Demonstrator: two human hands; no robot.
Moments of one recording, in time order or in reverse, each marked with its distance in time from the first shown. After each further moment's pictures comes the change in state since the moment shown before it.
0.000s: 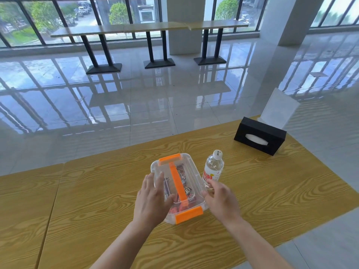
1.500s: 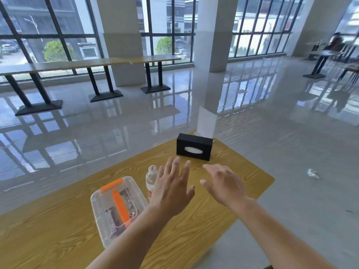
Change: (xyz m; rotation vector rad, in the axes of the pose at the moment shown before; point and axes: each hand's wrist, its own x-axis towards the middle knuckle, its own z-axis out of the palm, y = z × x) left_hand -0.009 0.227 -0.019 0.211 0.111 0.661; right_hand -0.047 0.052 -0.194 -0.463 0.208 0.015
